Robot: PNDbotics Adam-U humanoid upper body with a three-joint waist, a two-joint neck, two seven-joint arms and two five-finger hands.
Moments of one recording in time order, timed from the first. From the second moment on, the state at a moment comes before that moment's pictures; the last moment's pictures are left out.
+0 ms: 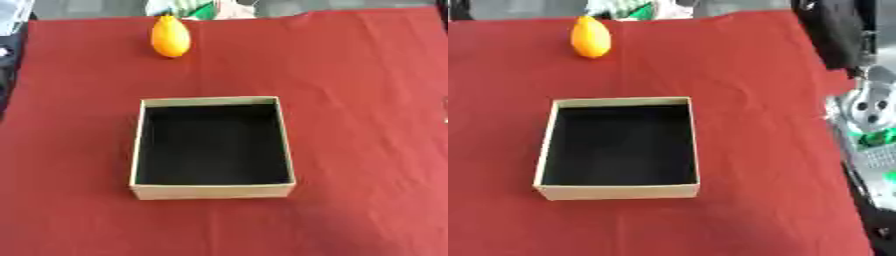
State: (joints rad) left arm -1.22 0.54 0.00 -0.99 -0.24 0.10 -0.42; right arm -0.70 -0.38 0.20 -1.98 0.33 0.16 -0.31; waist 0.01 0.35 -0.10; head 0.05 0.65
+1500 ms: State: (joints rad) left arm -1.29 0.44 -0.06 -0.77 -0.84 0.06 -0.63; right arm -0.71 -0.37 0.21 -1.98 0.33 0.16 -0.30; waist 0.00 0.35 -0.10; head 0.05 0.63
